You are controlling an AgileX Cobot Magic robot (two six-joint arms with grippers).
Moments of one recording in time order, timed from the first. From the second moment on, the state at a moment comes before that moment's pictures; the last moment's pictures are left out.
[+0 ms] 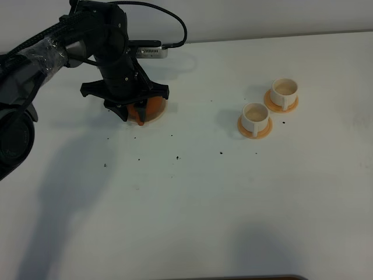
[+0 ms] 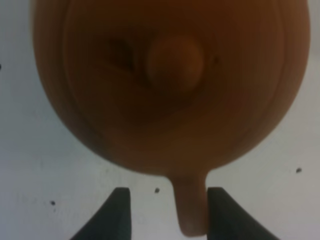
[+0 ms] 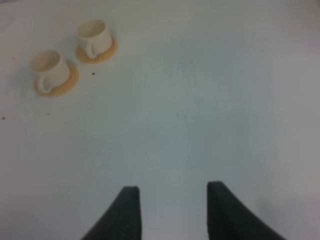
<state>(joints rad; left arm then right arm) -0.32 2.34 -1.94 0.01 1.12 -0.18 -0.09 0.01 -0.49 0.25 1.08 -0.21</state>
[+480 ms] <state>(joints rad) -0.31 2.34 -1.94 0.00 1.10 -0.19 -0.09 0.01 -0.49 0.25 1.08 -0.21</state>
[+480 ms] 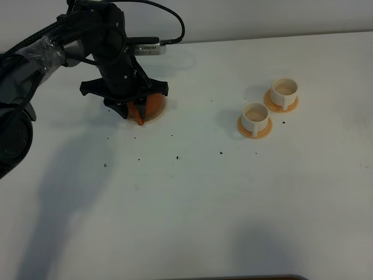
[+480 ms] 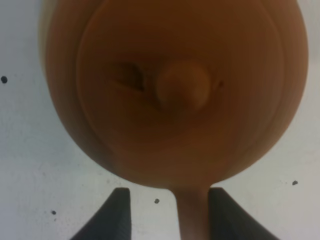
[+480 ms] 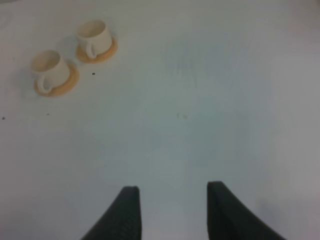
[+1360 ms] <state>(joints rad) -0.31 2.37 -2.01 -0.01 1.15 -0.18 -0.09 0.01 -0.49 0.25 1.08 -0.21</state>
